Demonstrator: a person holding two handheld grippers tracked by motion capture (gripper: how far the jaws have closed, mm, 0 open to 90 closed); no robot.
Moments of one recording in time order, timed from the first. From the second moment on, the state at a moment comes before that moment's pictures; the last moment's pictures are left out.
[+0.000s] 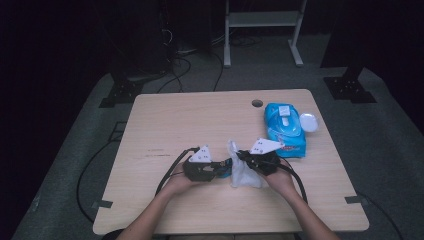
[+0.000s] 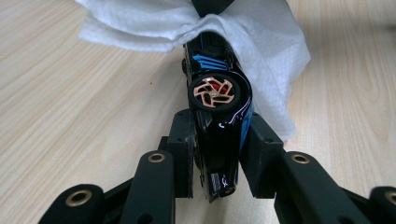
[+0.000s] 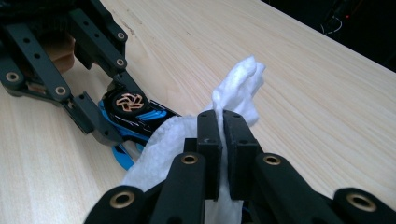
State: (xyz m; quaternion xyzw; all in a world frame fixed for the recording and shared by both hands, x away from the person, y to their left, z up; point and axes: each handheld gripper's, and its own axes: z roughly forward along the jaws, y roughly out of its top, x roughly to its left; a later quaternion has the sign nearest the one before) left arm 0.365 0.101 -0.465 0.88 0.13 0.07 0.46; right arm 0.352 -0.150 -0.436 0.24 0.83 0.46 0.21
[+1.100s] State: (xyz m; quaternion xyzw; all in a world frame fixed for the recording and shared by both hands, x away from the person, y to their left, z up) left arm 0.366 0.099 -0.466 0.87 0.14 0.08 0.46; right arm 0.345 -0.120 -0.434 0.23 0.84 0.47 0.18
